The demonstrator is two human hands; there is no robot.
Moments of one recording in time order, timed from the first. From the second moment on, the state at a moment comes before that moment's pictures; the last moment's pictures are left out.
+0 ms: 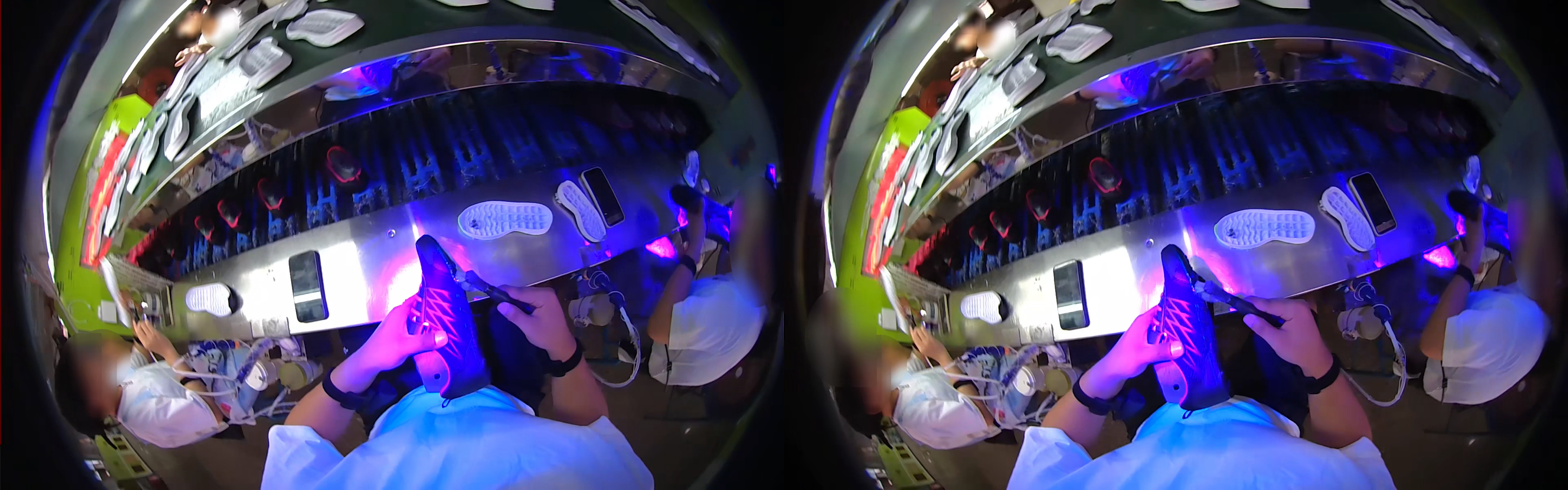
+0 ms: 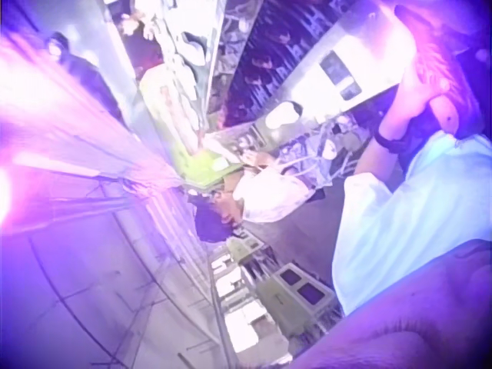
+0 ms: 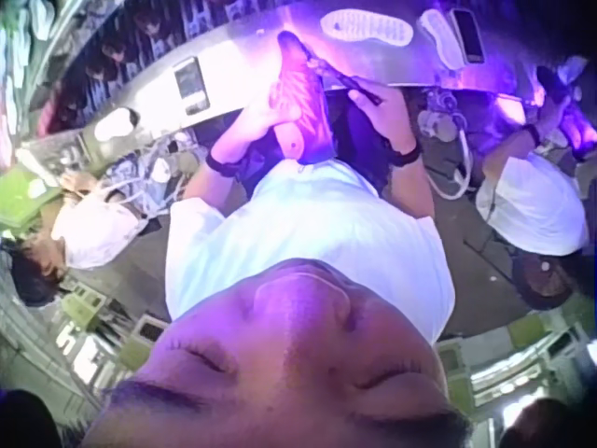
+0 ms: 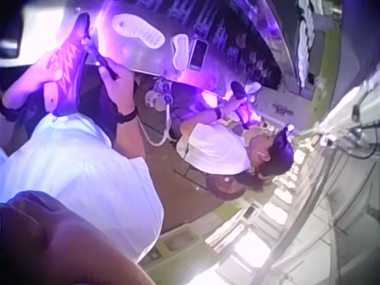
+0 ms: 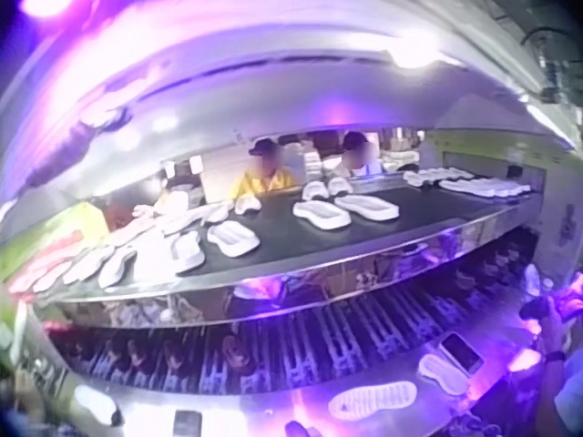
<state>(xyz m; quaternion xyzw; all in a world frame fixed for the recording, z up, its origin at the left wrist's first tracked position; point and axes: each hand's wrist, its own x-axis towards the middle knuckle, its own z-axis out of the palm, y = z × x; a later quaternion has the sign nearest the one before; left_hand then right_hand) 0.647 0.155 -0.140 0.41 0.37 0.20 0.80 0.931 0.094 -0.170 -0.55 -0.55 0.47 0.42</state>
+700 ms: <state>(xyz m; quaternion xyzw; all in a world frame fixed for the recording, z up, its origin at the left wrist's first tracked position) 0.613 0.159 -0.138 0.41 0.44 0.27 0.75 0.924 0.069 -0.141 -0.52 -0.57 0.55 0.30</state>
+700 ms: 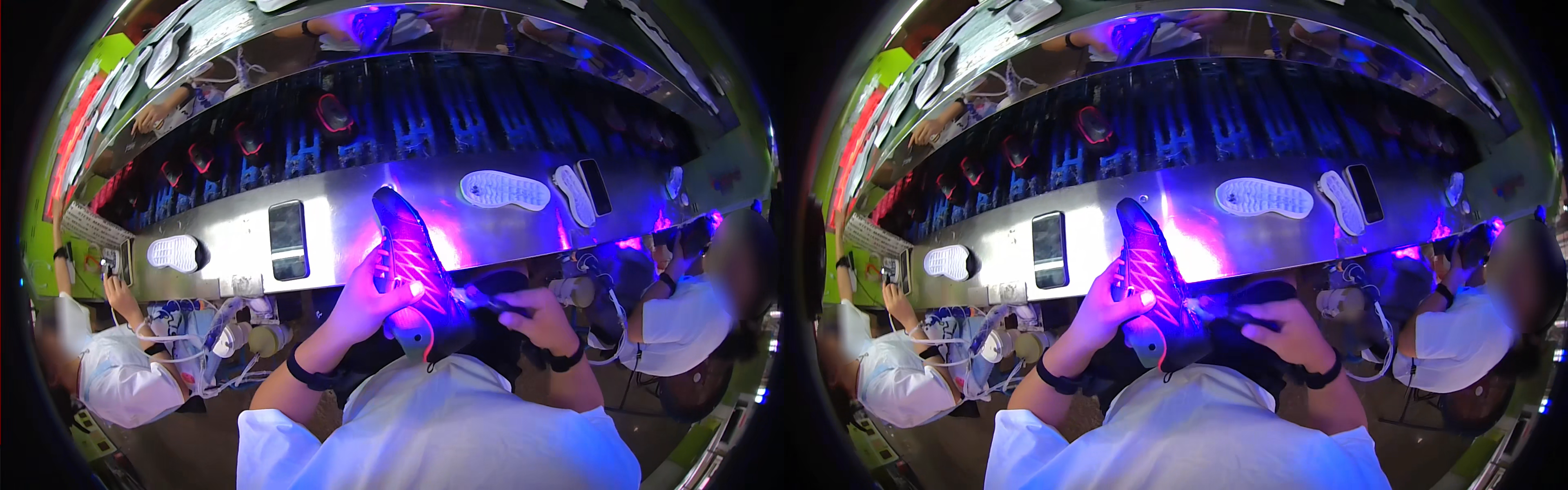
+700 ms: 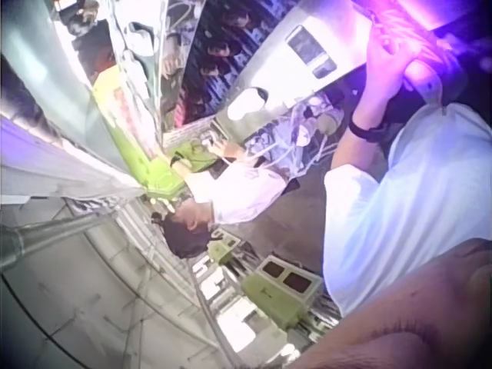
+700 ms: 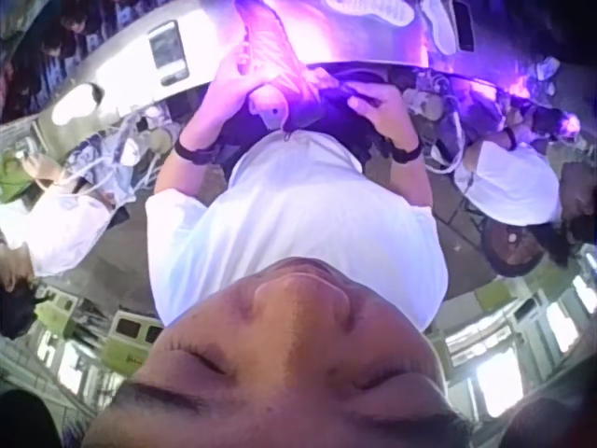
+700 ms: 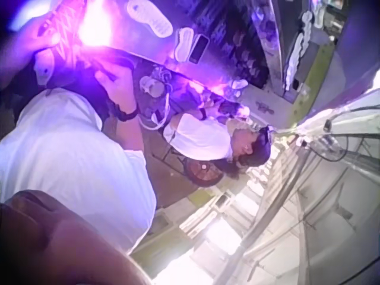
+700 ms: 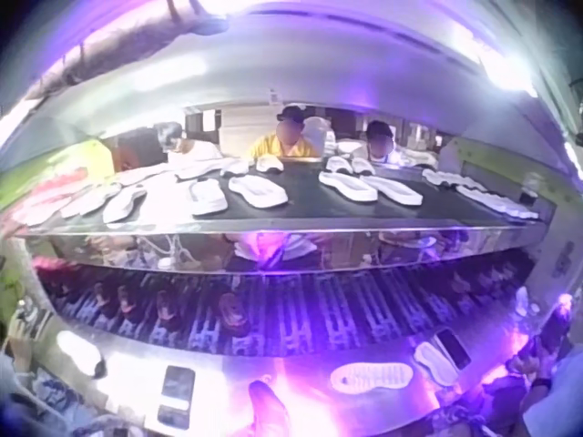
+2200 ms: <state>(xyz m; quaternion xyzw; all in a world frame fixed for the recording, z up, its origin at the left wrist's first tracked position) 0.598 0.140 -0.146 -0.30 0.18 0.13 0.93 0.904 0.146 -0.086 -0.48 -0.71 0.37 0.34</state>
